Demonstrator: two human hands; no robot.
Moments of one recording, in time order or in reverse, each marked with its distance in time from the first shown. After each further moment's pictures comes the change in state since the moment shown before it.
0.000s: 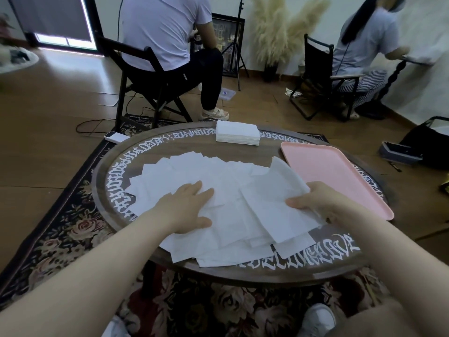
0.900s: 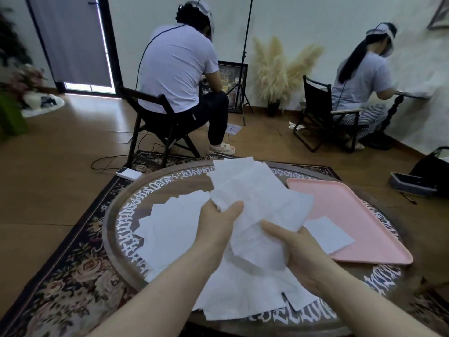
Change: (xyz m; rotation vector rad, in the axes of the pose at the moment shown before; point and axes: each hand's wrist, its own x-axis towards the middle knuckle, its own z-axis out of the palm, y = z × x) left_hand 0.002 0.064 -0.033 -1.746 0.551 -0.030; right_hand -0.041 -0.027 0.064 0.911 -0.256 -0.297
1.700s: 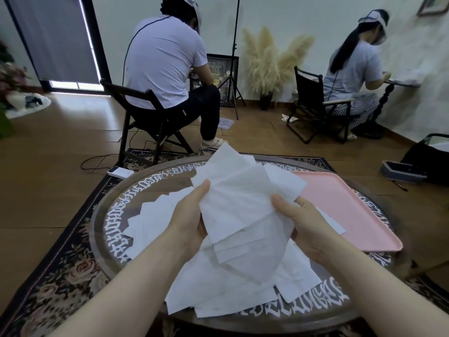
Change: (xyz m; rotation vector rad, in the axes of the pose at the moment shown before) left_hand 0.009 0.018 -0.015 -0.259 -0.080 -0.248; right_hand 0.027 -0.020 -0.029 -0.112 0.185 -0.081
